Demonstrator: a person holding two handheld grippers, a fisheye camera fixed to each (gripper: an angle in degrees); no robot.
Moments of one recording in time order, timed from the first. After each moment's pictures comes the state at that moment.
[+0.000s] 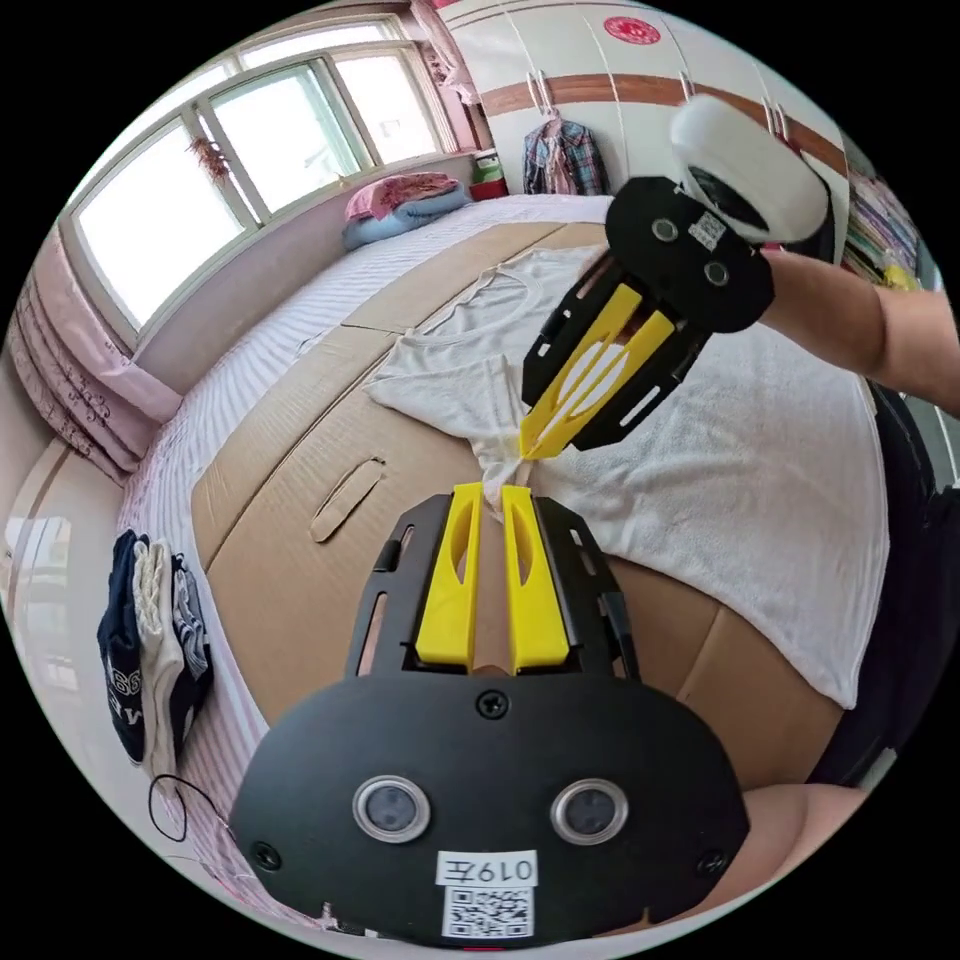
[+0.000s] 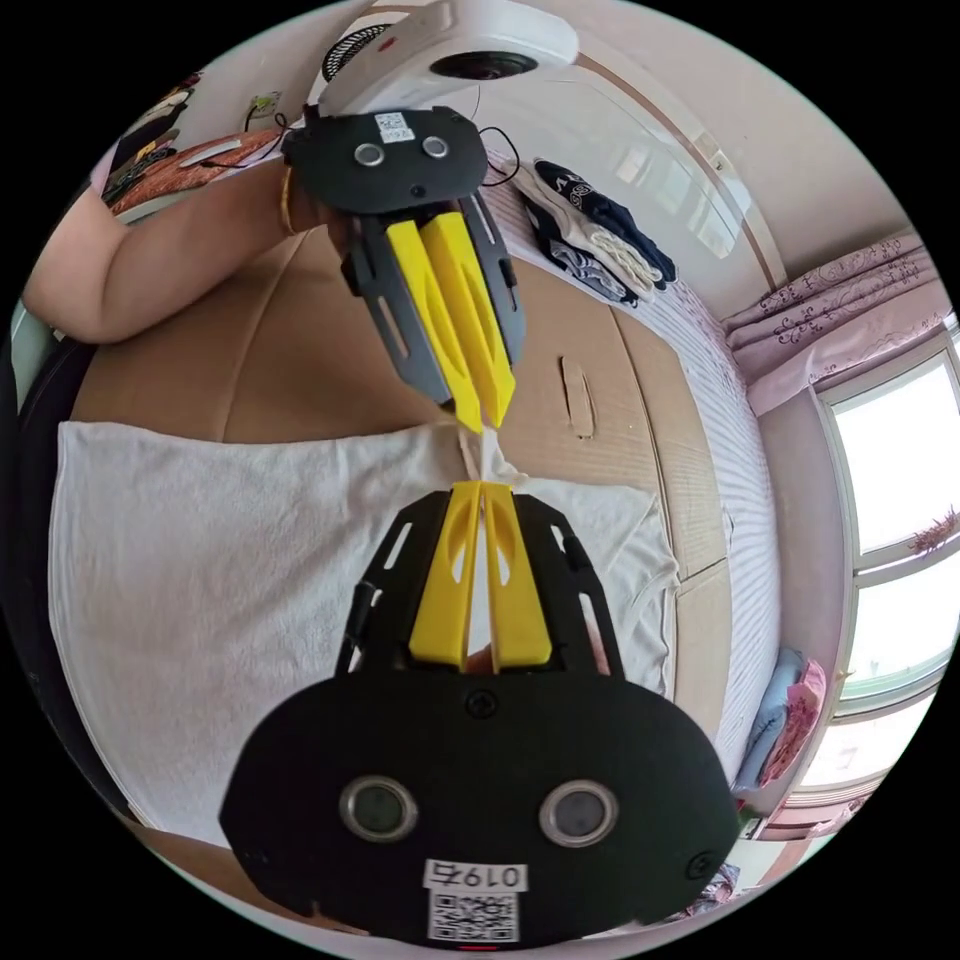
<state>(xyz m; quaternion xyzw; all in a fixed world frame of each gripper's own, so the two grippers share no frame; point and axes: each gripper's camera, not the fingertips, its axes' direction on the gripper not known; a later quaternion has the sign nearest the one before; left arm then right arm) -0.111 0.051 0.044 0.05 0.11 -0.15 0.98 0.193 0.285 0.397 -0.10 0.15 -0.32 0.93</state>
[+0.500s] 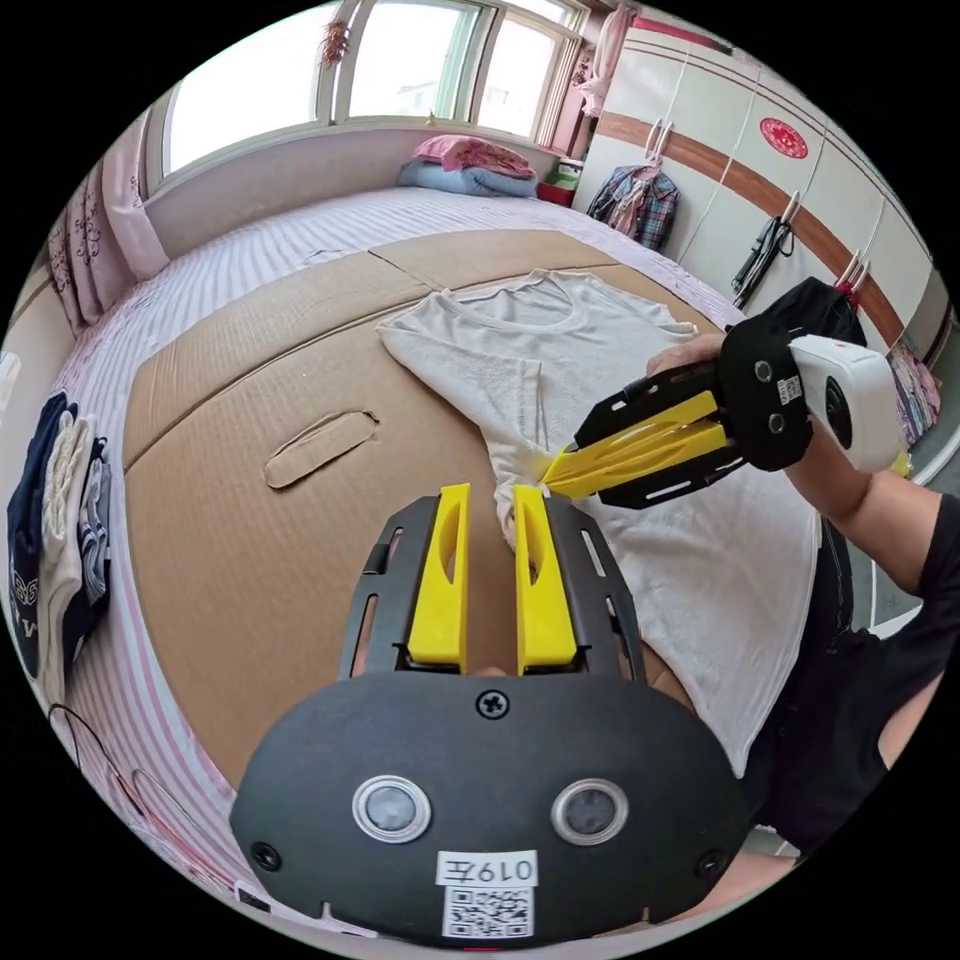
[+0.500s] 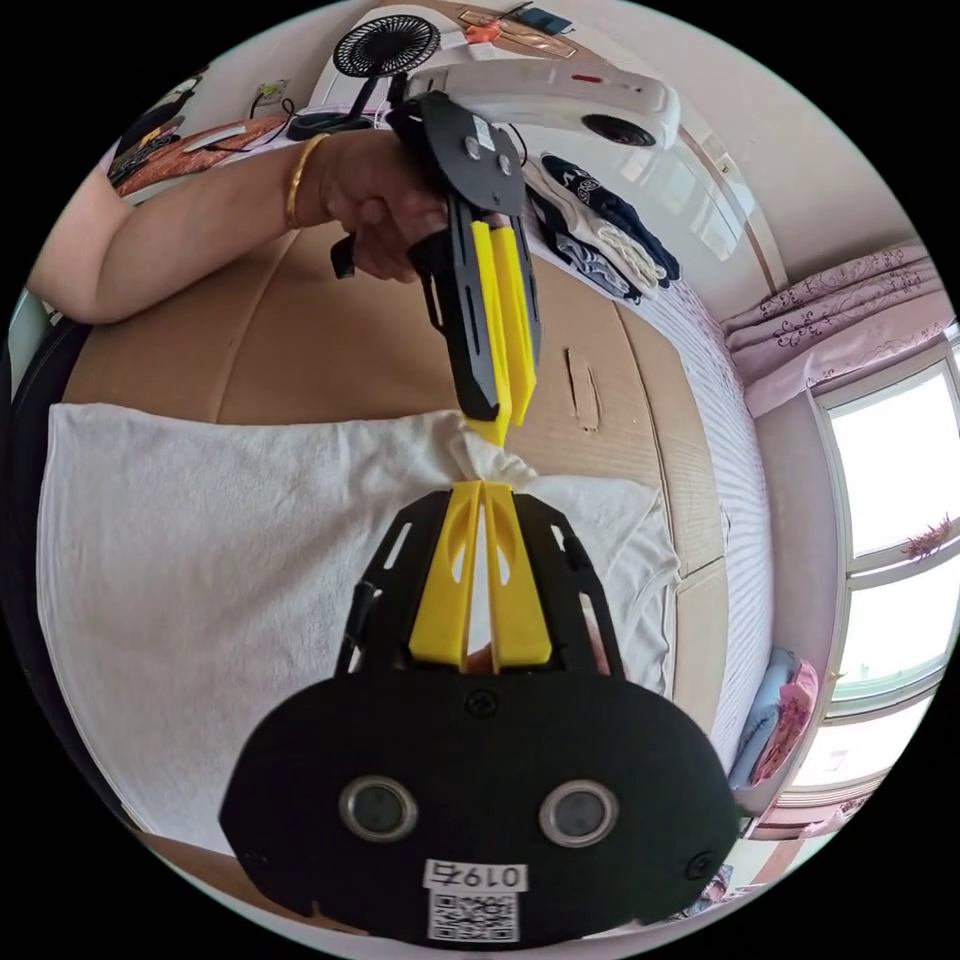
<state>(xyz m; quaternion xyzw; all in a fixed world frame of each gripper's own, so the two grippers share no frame) -0.189 0.054 0.152 -0.01 0.20 -0.26 0.94 0.233 0.290 0.412 -0.10 0.17 -0.32 0.93</state>
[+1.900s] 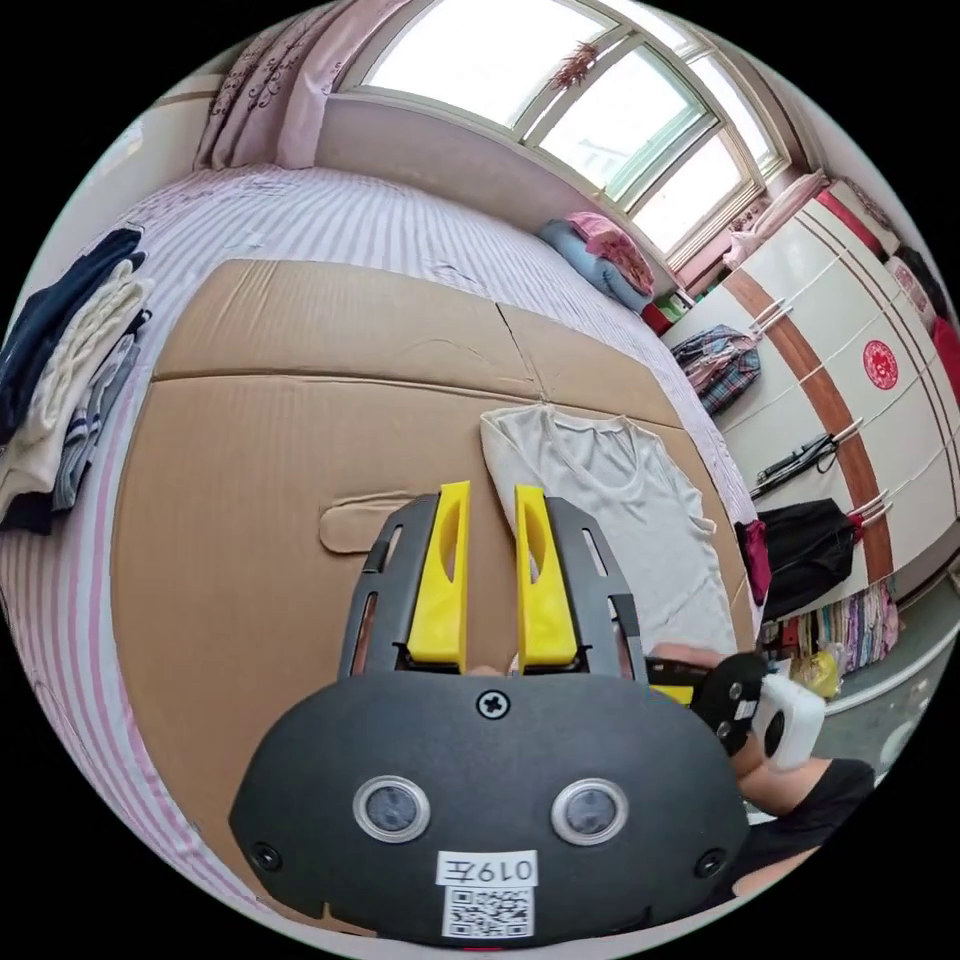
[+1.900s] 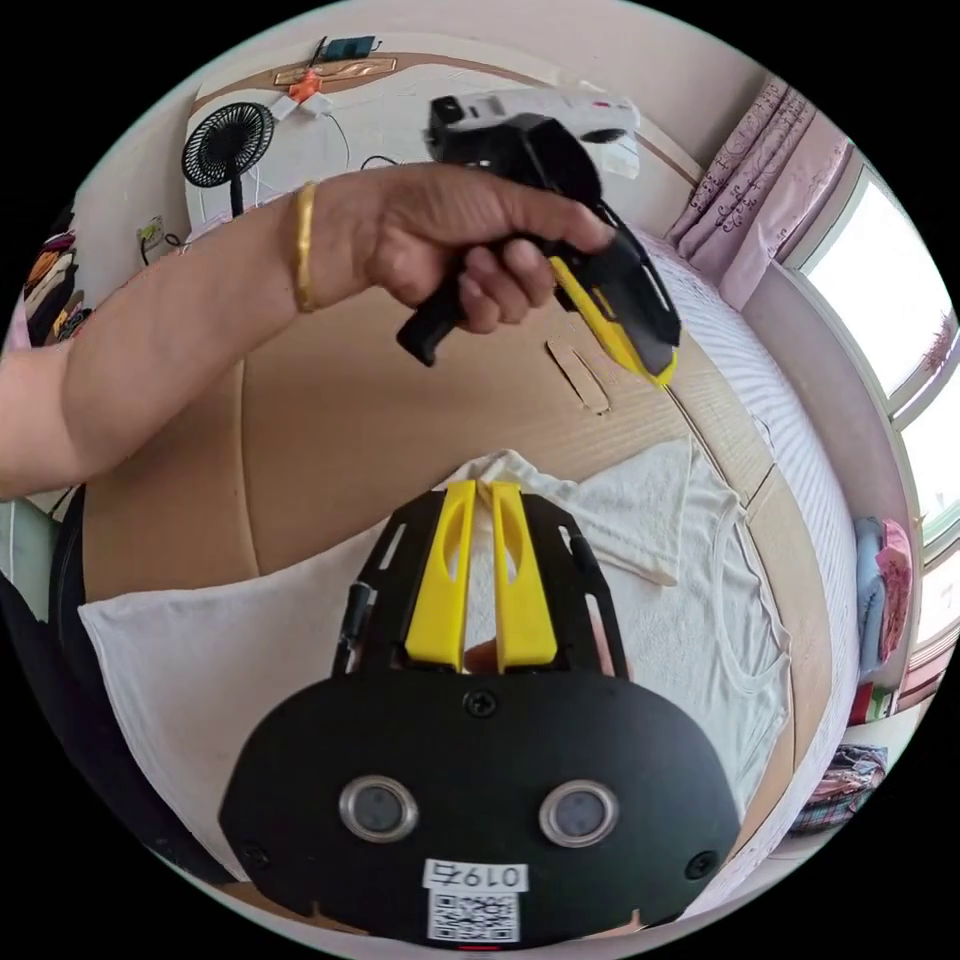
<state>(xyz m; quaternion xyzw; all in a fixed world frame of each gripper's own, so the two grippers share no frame) -0.430 0.028 0.391 0.03 0.25 -0.51 0.82 0.272 0.265 0.427 -0.07 0.14 -0.14 0.98</state>
